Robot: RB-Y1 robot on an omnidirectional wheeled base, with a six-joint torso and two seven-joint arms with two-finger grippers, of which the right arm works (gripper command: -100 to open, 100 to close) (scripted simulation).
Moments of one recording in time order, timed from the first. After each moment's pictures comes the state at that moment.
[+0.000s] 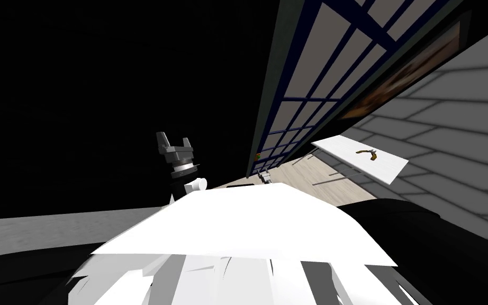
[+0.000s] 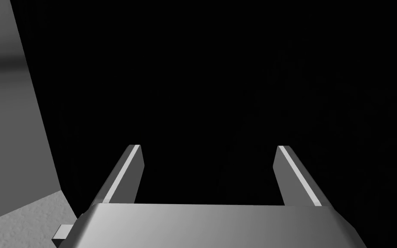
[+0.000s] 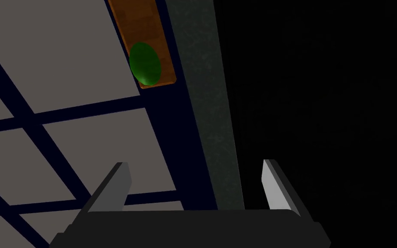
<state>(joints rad) 0.47 -0.10 0.02 -1.24 0.34 -0.92 1.05</state>
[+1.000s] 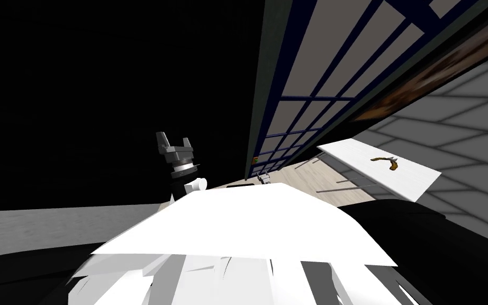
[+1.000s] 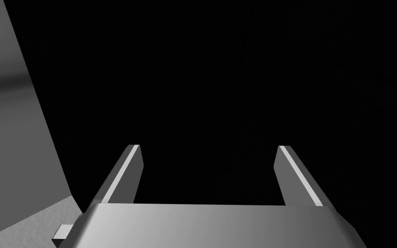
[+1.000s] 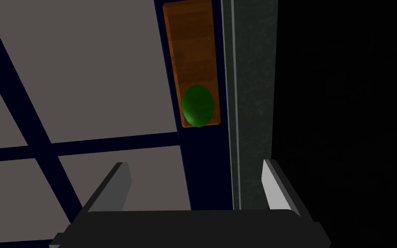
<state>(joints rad) 0.42 -0.11 -0.01 -1.07 0.36 -0.96 1.16</state>
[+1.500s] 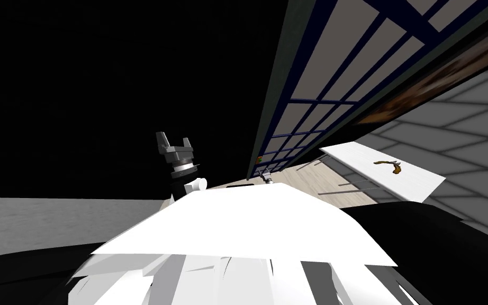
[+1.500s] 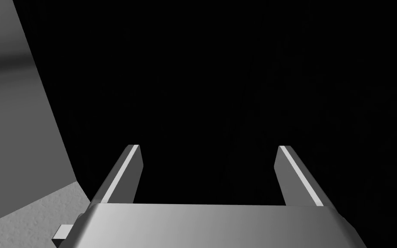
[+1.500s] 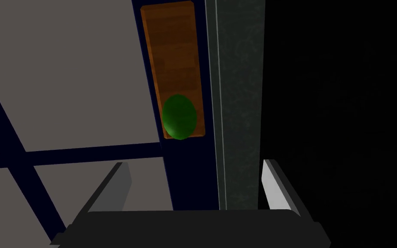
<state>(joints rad) 0.29 -0.15 -0.04 -0.95 0.33 -0.94 1.15</state>
